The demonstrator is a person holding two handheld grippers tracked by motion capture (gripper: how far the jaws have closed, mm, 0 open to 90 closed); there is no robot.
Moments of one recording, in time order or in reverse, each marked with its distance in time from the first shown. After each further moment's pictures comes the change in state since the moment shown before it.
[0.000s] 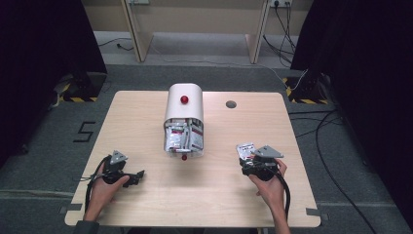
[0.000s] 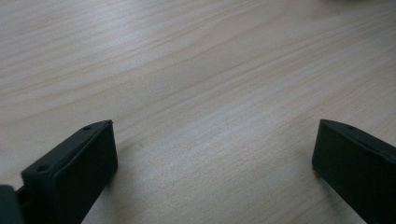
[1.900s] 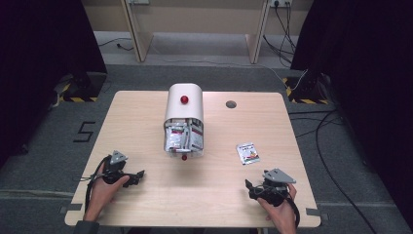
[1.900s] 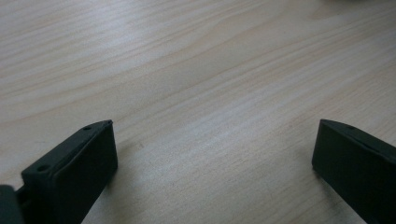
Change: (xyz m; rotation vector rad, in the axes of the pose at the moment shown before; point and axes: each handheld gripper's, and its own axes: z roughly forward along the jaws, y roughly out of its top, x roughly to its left) left arm 0.000 0.000 0.000 -0.001 -0.001 0.000; right arm 0.003 -0.062 -0.032 -0.001 0.024 0.045
